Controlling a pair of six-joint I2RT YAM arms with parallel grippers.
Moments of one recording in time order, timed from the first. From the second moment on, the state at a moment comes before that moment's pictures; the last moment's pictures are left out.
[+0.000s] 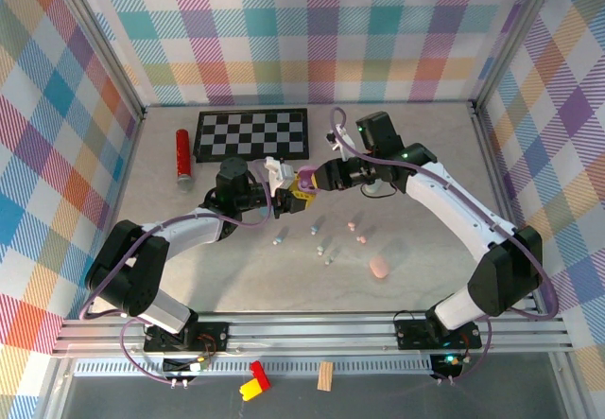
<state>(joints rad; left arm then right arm) -0.48 1.52 0.74 0.63 0.89 0.12 0.54 1.50 1.37 -0.67 -0.61 0.23</state>
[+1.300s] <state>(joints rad) -0.48 1.50 0.72 0.83 0.86 0.01 0.45 1.36 1.26 -0.46 -0.75 0.46</state>
